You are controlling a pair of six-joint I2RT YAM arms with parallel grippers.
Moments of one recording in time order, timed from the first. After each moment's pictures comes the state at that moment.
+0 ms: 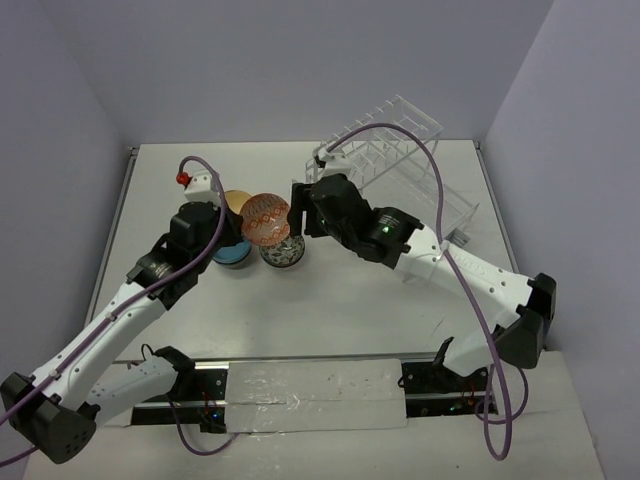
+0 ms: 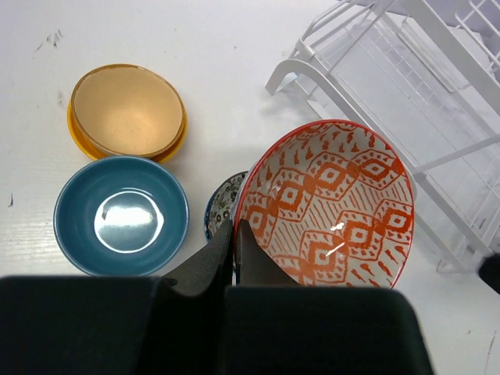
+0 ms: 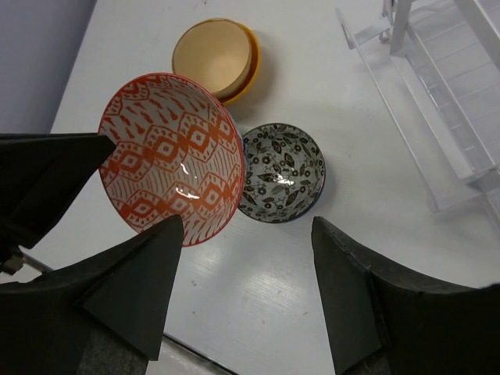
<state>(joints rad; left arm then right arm) -0.57 0.97 0.91 -0.34 -0.32 -0.49 0.96 1.42 1.43 -0.55 0.40 0.60</state>
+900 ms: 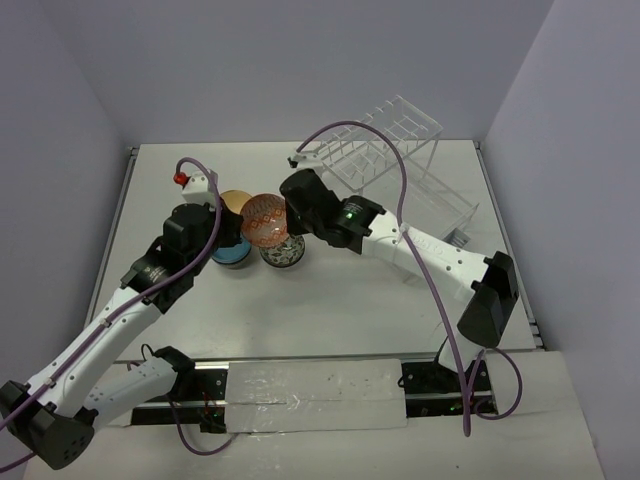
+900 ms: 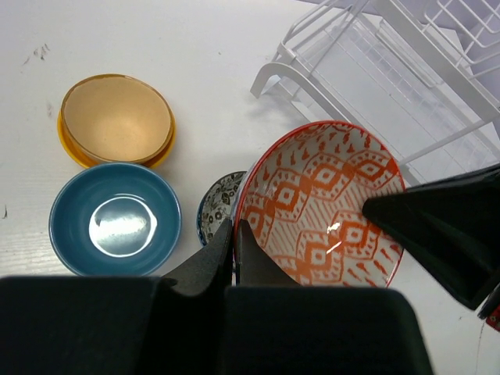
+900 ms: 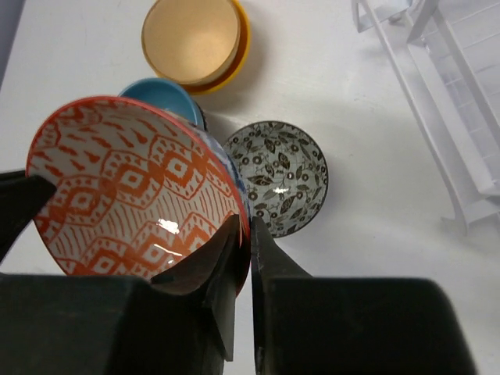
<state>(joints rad) -0.57 0.92 0.91 -0.33 -0.27 -0.46 0.95 1.64 1.58 -0.60 0.37 0.56</state>
